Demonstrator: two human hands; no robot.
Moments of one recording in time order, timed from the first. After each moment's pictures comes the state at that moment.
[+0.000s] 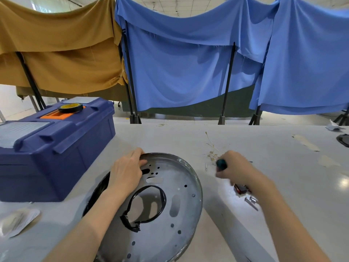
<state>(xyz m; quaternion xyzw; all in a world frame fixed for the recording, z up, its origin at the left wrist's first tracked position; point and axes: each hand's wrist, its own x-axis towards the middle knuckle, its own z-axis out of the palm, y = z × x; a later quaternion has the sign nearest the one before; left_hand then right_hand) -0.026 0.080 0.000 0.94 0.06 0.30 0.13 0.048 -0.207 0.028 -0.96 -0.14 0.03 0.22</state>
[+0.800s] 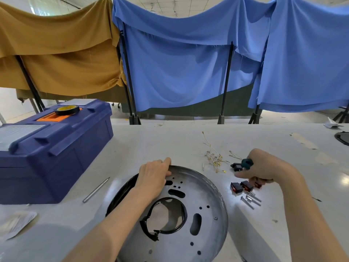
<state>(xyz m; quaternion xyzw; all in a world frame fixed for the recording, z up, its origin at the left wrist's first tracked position) -0.008 0.016 -0.005 0.99 -0.01 0.15 -0.01 0.051 -0.273 0.049 -0.96 -0.07 0.14 0.25</state>
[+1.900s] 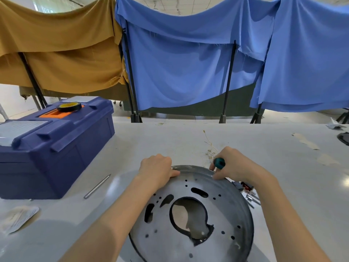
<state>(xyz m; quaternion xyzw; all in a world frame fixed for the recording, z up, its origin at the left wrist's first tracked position) -0.011 0.003 0.026 1.00 0.03 0.03 -0.02 0.036 -0.212 0.046 -0.95 -0.21 0.05 0.24</state>
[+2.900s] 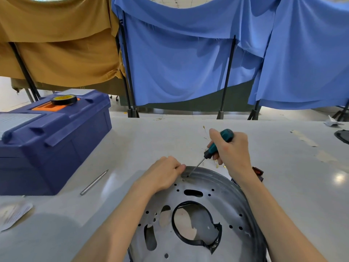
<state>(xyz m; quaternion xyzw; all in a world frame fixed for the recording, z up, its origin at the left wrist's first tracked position) -0.010 0.000 0.005 0.96 -0.06 0.01 0.27 0.024 -0.178 0.042 -0.72 -0.13 -0.17 0.66</state>
